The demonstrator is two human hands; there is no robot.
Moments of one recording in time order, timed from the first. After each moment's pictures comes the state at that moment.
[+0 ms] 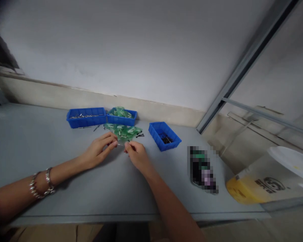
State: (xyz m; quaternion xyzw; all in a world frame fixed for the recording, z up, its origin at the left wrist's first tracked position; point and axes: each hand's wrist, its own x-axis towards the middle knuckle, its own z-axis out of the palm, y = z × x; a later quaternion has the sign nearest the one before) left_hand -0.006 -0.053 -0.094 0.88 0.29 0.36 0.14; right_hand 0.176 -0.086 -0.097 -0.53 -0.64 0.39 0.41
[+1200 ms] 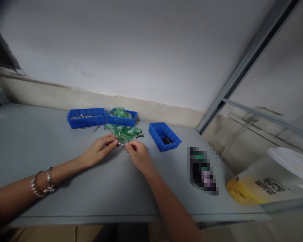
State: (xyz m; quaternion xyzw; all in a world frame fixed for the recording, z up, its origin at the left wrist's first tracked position) left_hand -0.005 -0.049 -0.093 0.84 0.35 0.35 0.23; right_hand 0.177 -0.084 -0.095 -0.52 -0.63 0.39 0.43
